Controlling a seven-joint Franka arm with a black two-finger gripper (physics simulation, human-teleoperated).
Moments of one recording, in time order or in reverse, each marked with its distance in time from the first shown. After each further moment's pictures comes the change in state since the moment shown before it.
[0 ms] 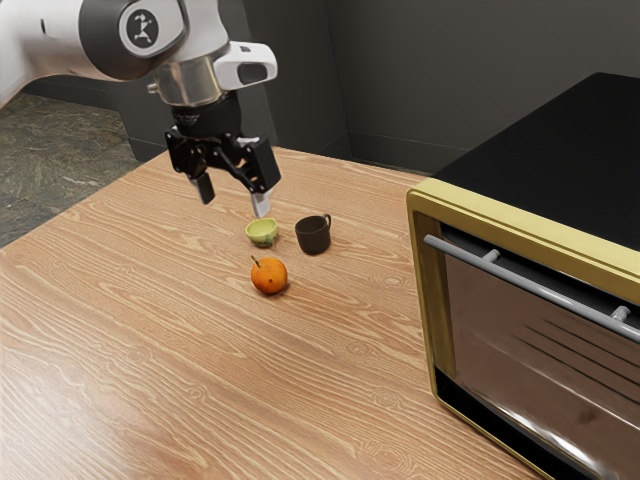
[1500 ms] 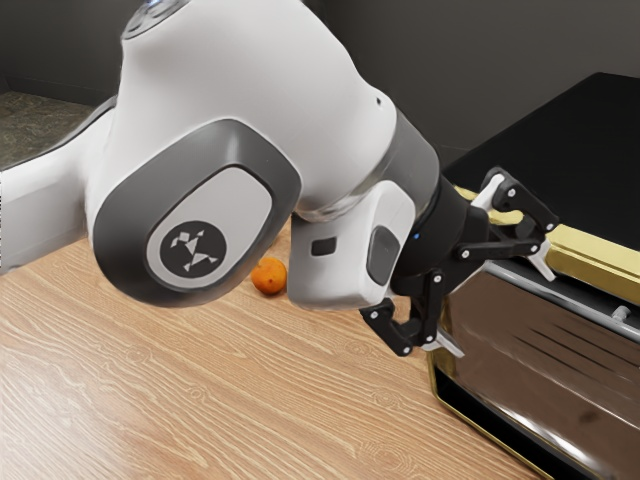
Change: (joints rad) arm -0.070 -0.369 -0.491 -0.551 -0.206 0.732 1.748
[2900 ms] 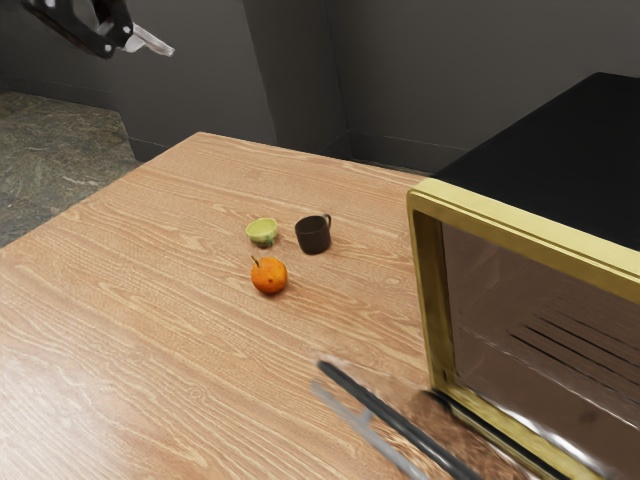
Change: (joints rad) arm 0.178 -0.102 0.128 0.561 0.203 -0.428 -0.163
